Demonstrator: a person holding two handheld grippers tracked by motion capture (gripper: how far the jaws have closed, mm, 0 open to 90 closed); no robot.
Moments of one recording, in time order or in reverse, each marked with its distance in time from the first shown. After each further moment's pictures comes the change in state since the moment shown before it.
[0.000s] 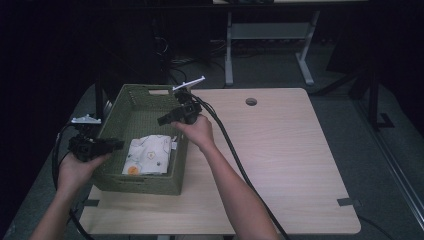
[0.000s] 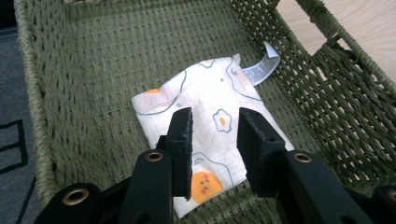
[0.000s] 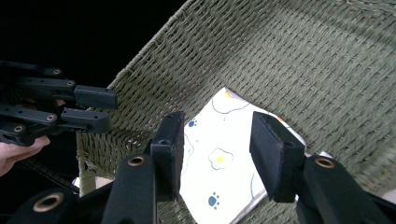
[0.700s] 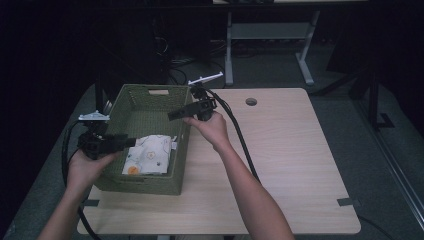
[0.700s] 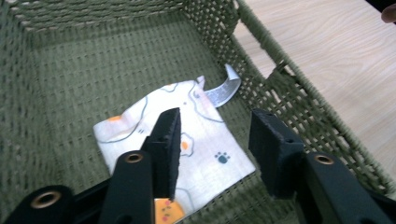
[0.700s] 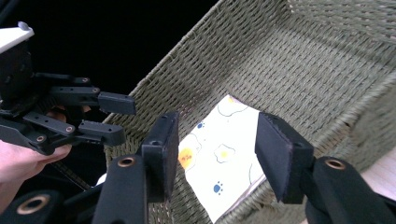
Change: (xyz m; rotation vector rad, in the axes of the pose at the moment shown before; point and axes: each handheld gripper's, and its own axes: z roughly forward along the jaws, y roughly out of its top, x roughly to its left) left arm -0.030 0.016 0.001 -0.051 -0.068 0.027; right arm -0.005 -0.008 -0.048 -0.072 0.044 -0.001
